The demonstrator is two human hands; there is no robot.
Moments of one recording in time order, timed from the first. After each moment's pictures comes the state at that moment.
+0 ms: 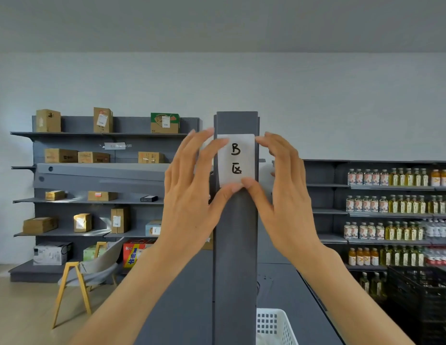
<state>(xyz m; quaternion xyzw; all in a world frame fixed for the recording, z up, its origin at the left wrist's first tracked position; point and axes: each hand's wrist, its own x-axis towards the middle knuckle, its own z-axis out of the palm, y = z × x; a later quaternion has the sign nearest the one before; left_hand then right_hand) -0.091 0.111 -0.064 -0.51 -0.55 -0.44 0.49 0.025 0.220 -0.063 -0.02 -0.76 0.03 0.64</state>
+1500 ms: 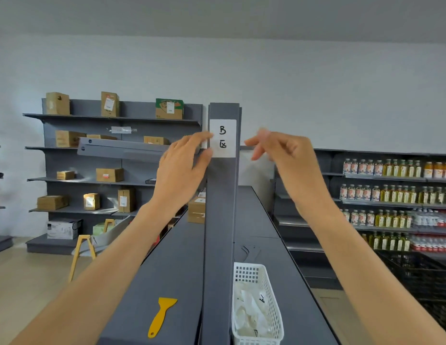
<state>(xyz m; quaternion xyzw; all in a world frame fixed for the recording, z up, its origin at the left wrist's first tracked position) -0.049 0.061 -0.064 -0.48 -0.68 -0.44 0.34 0.131 0.156 -0.044 0.00 -0.78 0.31 0.54</state>
